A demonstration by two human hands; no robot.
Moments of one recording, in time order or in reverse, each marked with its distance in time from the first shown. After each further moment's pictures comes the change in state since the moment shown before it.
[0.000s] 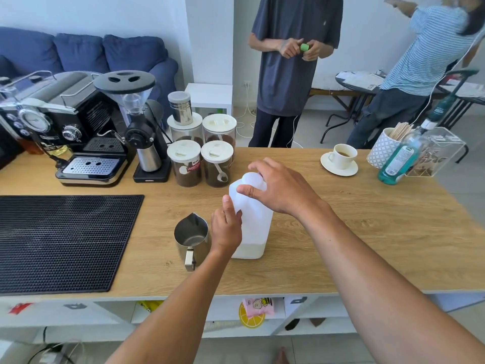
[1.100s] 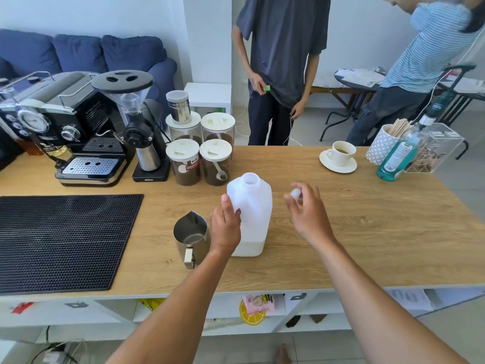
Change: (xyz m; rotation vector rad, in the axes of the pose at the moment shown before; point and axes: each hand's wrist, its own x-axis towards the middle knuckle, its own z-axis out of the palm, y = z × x) left_hand 0.000 -0.008 0.001 -0.021 -0.014 0.014; right_hand -0.049 0.073 0.066 0.465 0.328 0.322
